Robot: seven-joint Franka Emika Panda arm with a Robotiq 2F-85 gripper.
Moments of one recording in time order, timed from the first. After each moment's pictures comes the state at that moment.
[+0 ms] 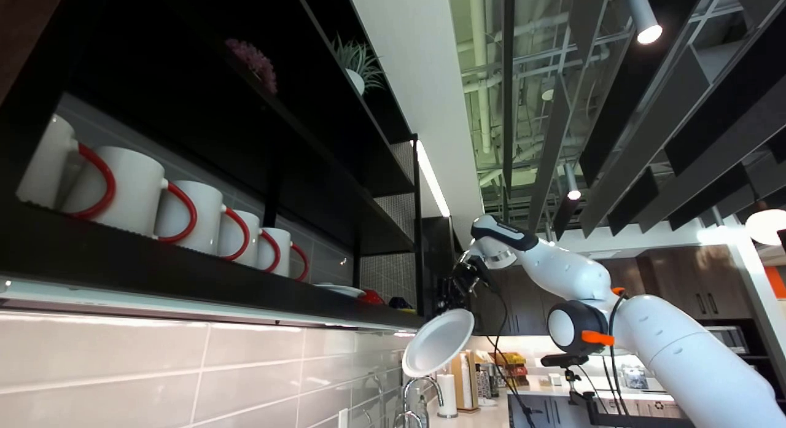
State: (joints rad) arm -0.94 0.64 0.01 -0.47 0.84 1.05 0.07
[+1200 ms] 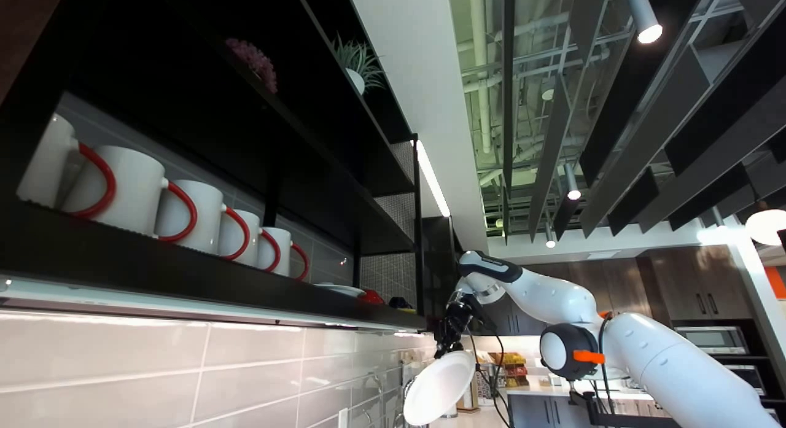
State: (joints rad) arm -0.93 0.81 0.03 -0.46 0.73 1.05 -0.02
